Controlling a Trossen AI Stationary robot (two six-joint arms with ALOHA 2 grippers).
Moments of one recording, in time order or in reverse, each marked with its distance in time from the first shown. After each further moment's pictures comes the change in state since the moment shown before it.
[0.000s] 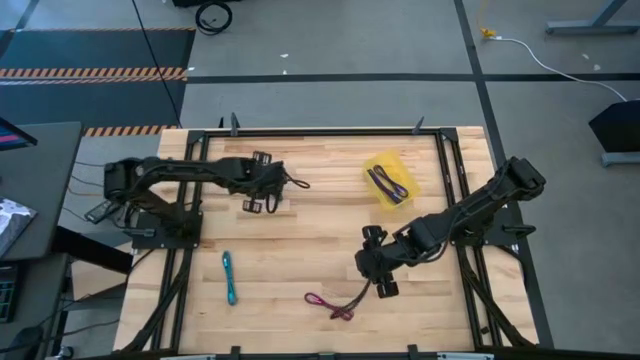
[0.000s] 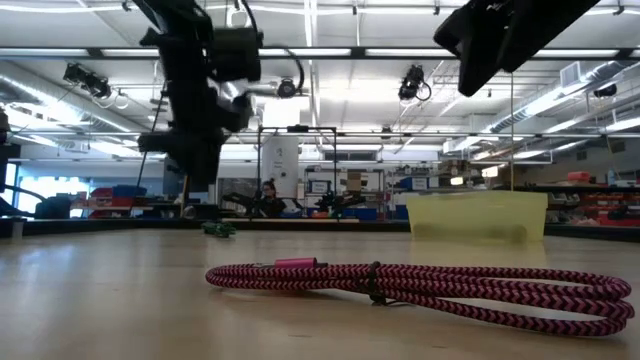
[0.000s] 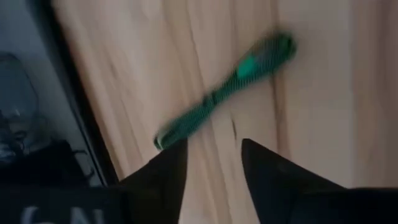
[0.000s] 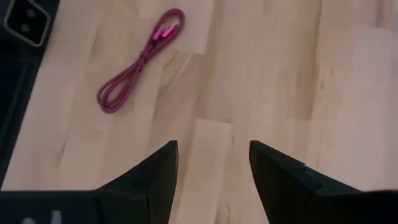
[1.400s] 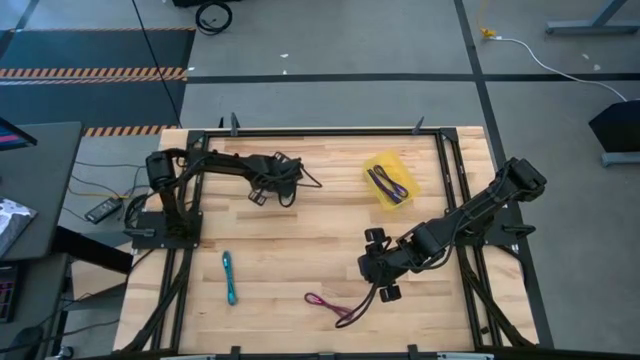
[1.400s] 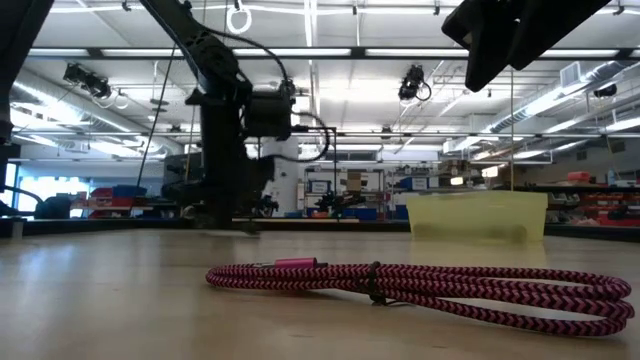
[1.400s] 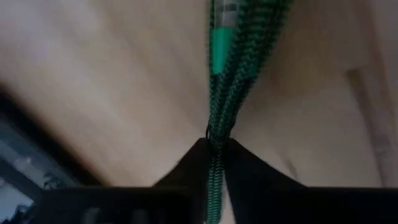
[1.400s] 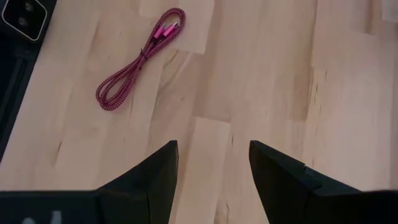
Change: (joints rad) left arm 0.083 0.326 0.077 0.155 -0.041 0.381; right arm 0.041 0.000 0.000 -0.008 0.065 0.015
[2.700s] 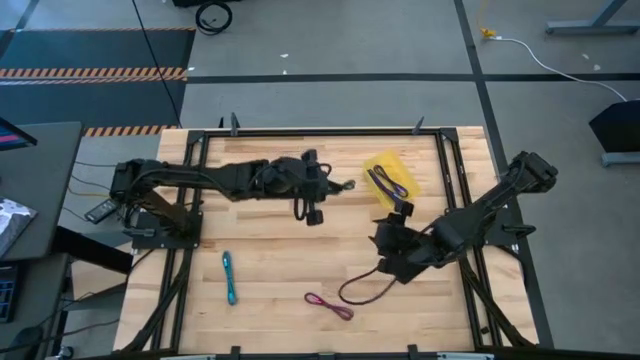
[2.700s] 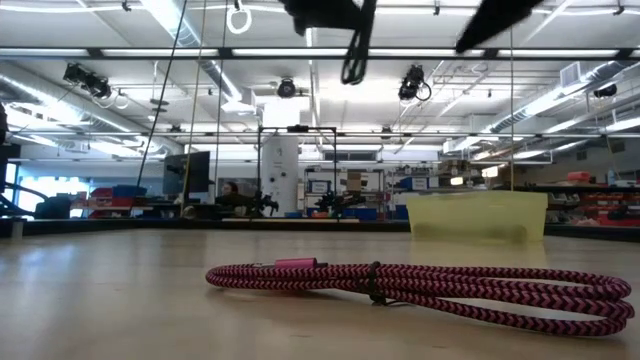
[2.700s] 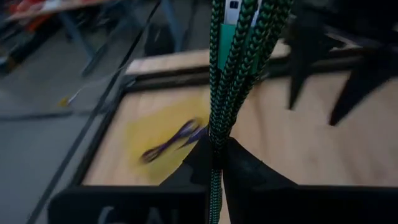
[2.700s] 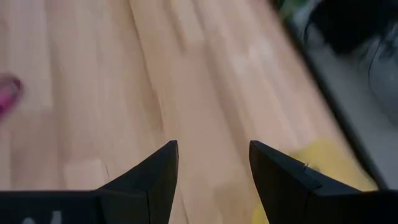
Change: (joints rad) left arm -0.335 -0.266 0.296 0.449 0.300 -0.780; right arm 0.062 -0.136 0.000 -0.227 0.571 0.338
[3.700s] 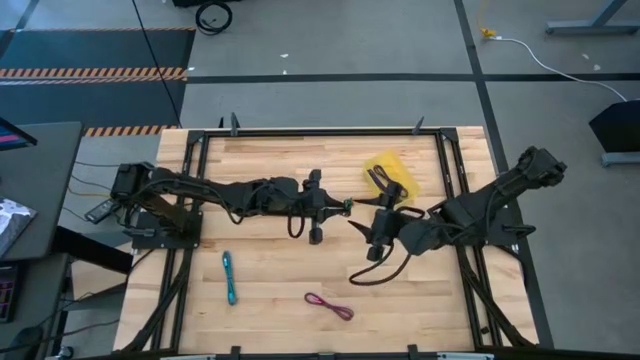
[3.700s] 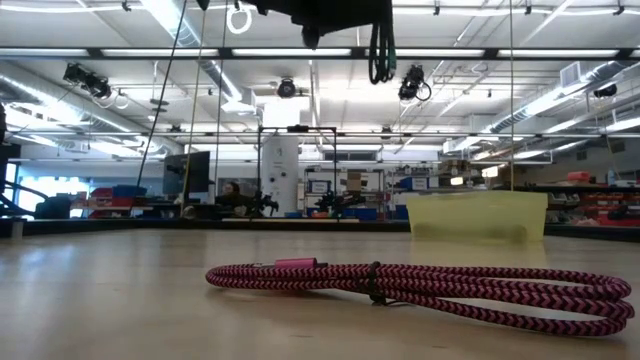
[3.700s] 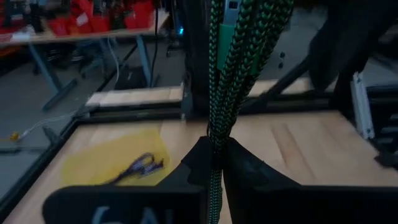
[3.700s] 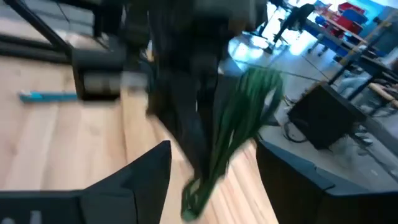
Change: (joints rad) left arm -0.072 0.019 -0.224 0.439 0.067 -0.086; right arm -0.089 -0.099 0.000 0.553 0.087 -0.587
